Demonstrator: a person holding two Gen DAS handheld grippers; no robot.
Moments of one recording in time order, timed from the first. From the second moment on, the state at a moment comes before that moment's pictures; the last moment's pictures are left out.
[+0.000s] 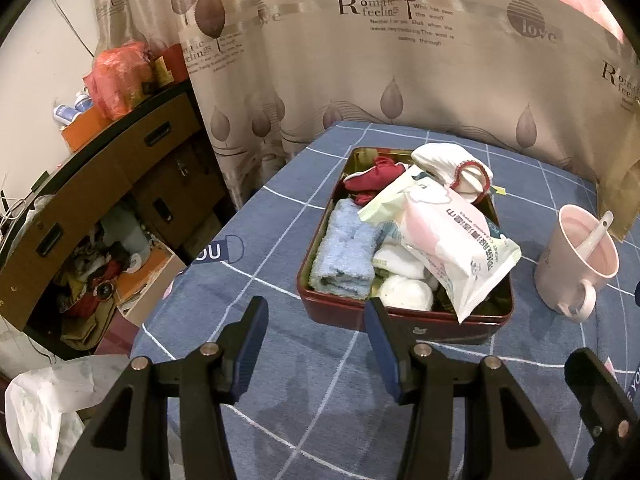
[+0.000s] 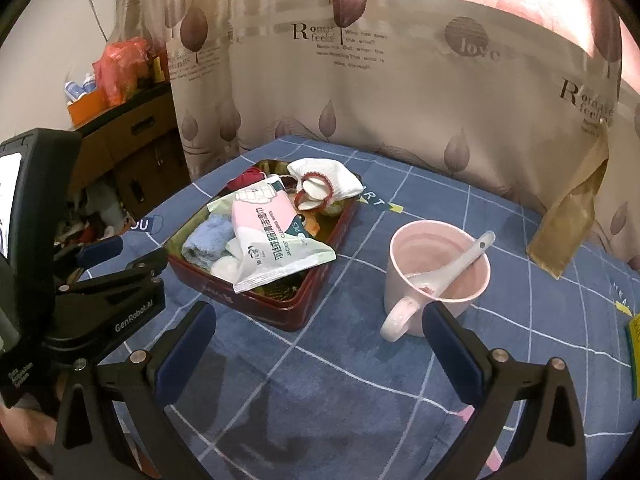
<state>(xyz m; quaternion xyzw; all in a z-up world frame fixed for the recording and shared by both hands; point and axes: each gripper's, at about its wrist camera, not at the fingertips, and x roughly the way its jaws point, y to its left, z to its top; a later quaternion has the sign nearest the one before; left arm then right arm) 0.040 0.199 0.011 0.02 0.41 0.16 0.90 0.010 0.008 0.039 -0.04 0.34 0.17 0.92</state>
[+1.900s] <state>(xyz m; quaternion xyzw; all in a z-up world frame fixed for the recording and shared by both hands) 0.041 0.199 0.009 0.02 0.41 0.16 0.90 0.011 0.015 0.021 -0.04 0.37 0.18 0.91</state>
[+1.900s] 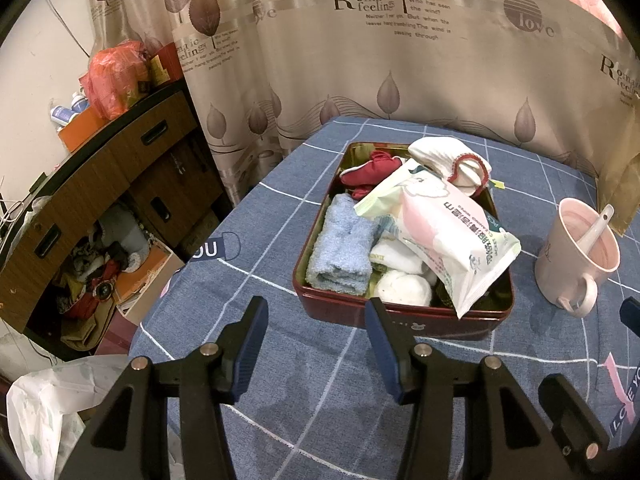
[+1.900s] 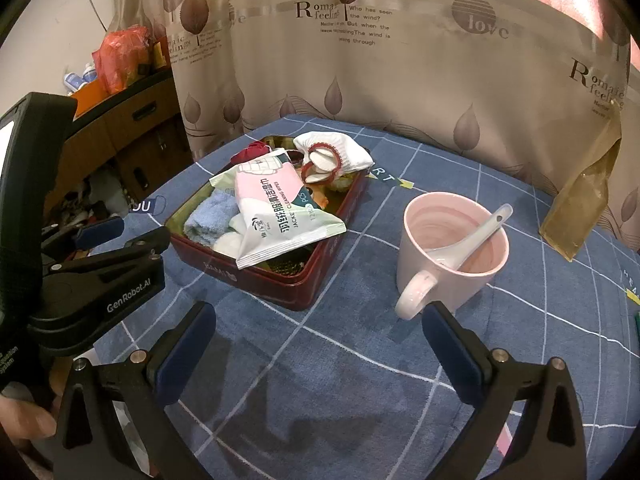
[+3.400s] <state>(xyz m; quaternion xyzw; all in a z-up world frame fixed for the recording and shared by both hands) 0.042 0.198 0.007 0.03 0.41 0.15 0.90 0.010 0.018 0.017 -0.03 0.38 0.18 0.91</state>
